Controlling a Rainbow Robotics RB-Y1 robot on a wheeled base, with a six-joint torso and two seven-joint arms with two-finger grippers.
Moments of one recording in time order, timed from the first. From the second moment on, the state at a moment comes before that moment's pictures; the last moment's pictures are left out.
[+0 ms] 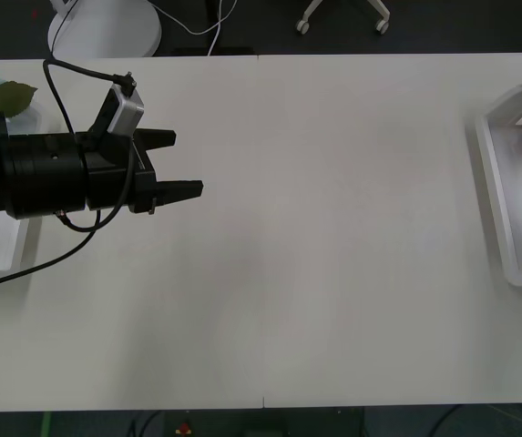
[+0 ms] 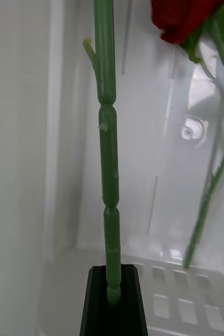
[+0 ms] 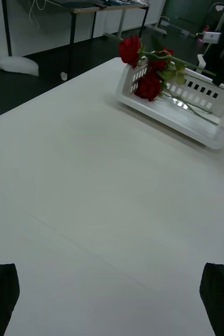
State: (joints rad) right arm -0.43 -1.13 -0.05 -1.07 -1.28 1.36 2.00; left arm -0.28 0.57 0.00 -1.85 1.52 1.09 -2.45
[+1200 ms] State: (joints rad) right arm -0.43 -1.09 -0.15 -1.01 -1.05 1.34 1.88; left arm -0.26 0.58 -0.03 -1.85 1.59 1.09 -2.45
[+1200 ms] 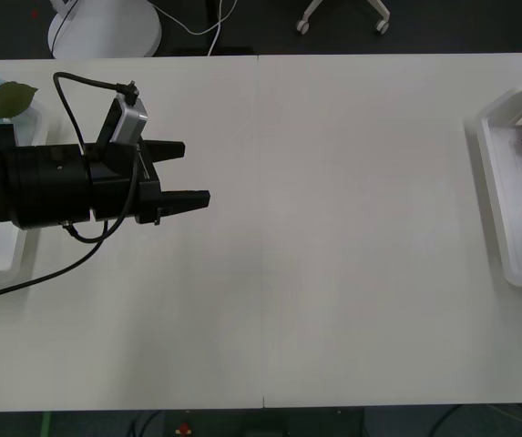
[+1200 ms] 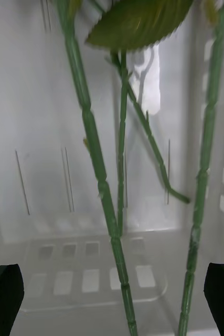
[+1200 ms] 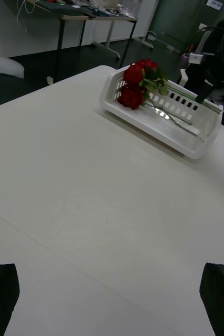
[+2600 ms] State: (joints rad) right arm -0.54 -0.99 0.19 -1.72 -1.58 1.31 2.68; left arm -0.25 0.58 -0.03 -1.85 1.59 1.09 -2.45
